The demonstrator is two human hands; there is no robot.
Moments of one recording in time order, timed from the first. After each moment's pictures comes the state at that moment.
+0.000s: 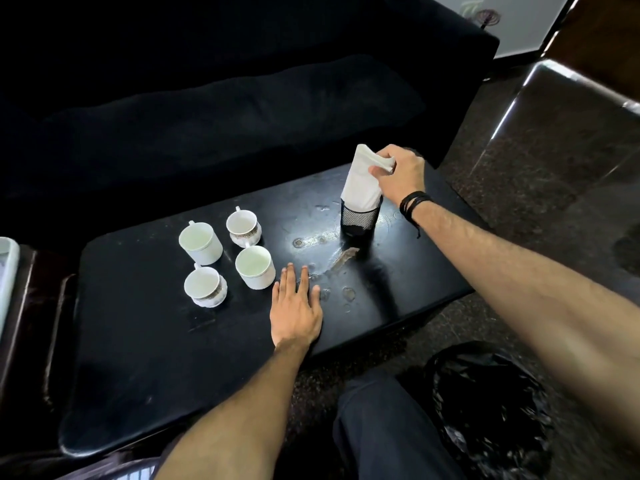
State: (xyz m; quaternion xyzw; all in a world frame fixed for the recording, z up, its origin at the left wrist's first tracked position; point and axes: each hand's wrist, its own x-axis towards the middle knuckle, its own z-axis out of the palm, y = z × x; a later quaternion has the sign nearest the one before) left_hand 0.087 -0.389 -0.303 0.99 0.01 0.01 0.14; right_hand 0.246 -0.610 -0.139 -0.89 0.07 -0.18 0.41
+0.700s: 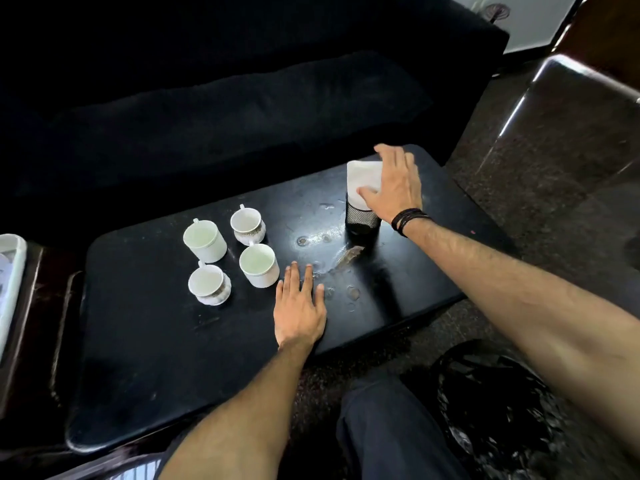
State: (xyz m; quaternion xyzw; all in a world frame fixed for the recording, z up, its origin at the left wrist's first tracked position) left_hand 0.088 -0.389 -0.302 0.99 0.01 0.01 0.13; right_hand 0.238 -0.597 -0.169 -0.96 -0.02 -0.23 0.17
